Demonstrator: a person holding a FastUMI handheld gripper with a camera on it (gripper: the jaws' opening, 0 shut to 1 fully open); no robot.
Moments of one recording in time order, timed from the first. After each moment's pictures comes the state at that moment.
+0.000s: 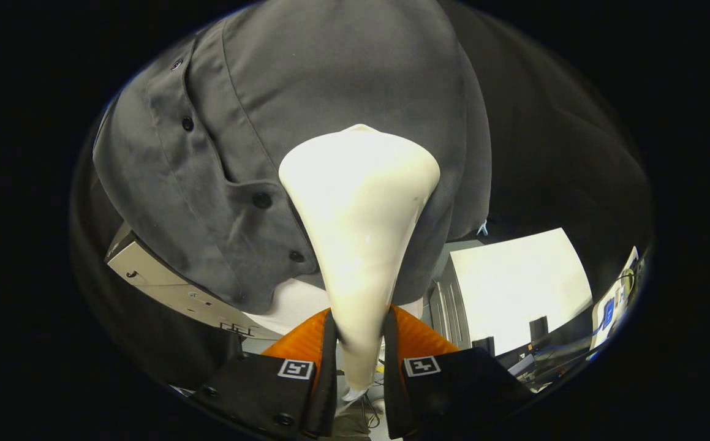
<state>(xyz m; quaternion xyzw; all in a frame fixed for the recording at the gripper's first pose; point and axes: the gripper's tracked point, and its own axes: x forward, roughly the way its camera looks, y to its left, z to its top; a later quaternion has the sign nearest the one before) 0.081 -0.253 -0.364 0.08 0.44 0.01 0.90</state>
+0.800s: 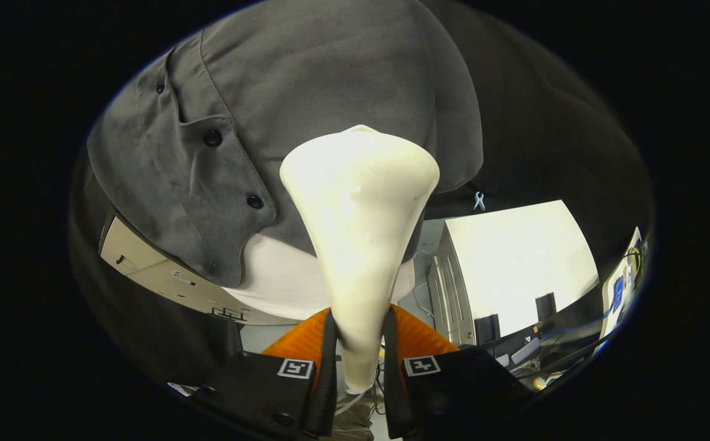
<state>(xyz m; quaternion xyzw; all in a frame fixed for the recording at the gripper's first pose) 0.045 -0.267 -0.410 0.09 0.47 0.00 0.88</state>
